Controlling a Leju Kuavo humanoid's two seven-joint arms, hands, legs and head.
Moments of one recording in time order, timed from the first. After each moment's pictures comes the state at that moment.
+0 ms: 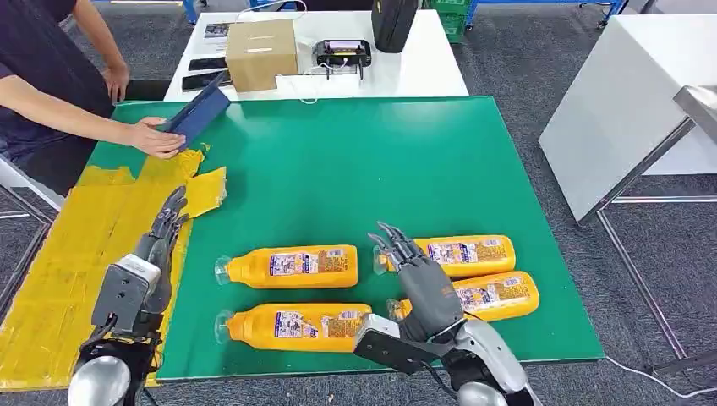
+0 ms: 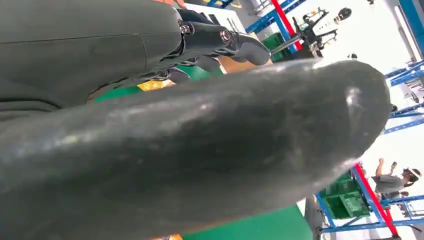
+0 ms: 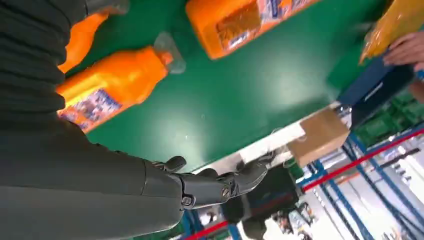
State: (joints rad) left arm 0.03 -0.05 -0.05 -1.86 -0.36 -0.08 -0.05; right arm 0.02 -0.12 0.53 -1.85 0.75 0.04 0.10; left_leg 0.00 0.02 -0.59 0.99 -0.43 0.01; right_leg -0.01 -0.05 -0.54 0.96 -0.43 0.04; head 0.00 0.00
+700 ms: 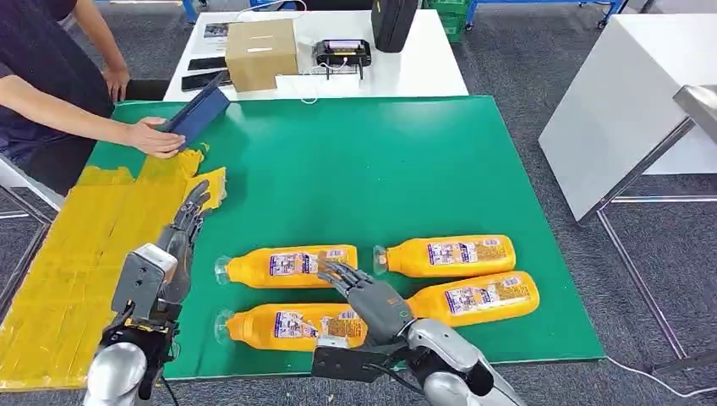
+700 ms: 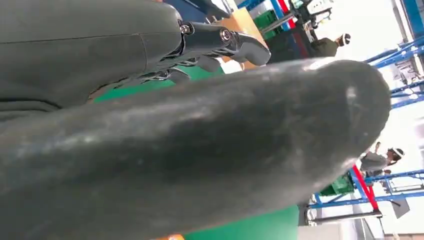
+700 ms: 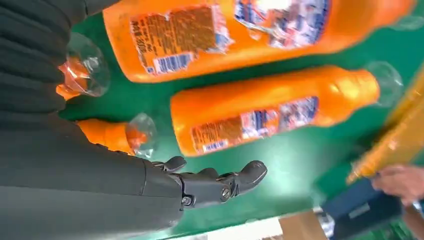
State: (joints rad) left arm -0.03 -0.05 -0.11 -1.78 -0.31 -0.08 -0.05; right arm -0.16 -0.15 0.78 -1.64 0.66 0.17 0.19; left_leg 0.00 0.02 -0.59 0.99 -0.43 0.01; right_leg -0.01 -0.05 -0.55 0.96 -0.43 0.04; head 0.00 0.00
